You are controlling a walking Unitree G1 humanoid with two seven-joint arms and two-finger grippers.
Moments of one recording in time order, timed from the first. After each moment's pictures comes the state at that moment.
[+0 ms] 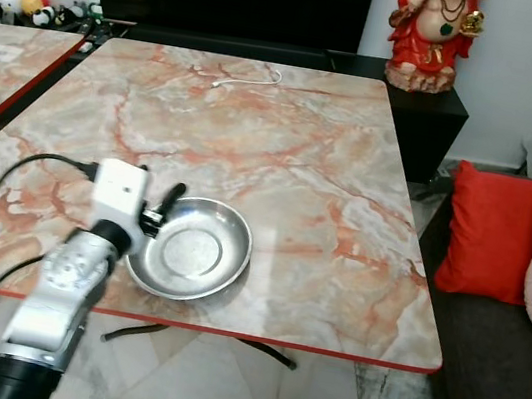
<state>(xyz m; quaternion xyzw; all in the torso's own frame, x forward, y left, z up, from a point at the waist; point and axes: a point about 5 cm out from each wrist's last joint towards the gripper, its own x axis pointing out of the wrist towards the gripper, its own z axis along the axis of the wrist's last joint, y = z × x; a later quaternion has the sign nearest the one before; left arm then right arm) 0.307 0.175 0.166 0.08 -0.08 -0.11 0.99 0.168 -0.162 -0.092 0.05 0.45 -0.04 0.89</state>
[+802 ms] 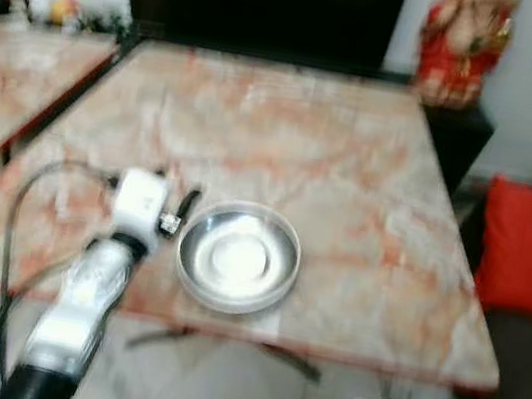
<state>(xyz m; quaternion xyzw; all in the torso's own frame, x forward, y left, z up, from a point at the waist) 0.310 0.178 0.158 0.10 -0.11 -0.08 0.99 0.171 -0.154 -0.091 0.07 0.44 -0.05 0.89</state>
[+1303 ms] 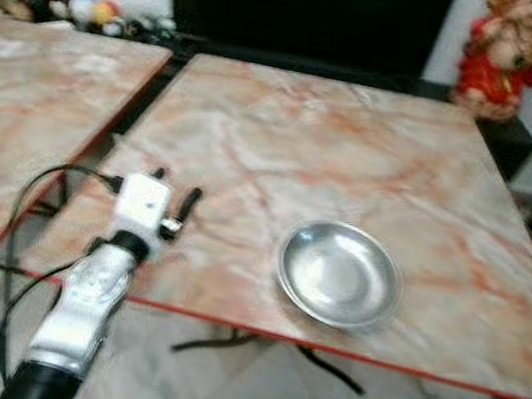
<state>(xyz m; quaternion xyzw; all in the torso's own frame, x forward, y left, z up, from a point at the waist) 0.311 0.186 0.157 0.12 -0.11 -0.06 0.99 0.177 -0.151 -0.088 0.06 0.43 -0.03 0.90</state>
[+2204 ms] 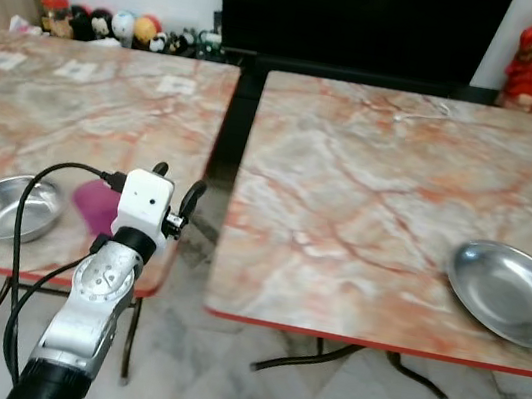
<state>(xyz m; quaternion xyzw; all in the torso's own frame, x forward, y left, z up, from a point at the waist) 0.307 0.182 0.156 0.12 -0.11 -0.06 0.99 0.164 -0.164 -0.093 0.05 0.45 -0.04 0.89</state>
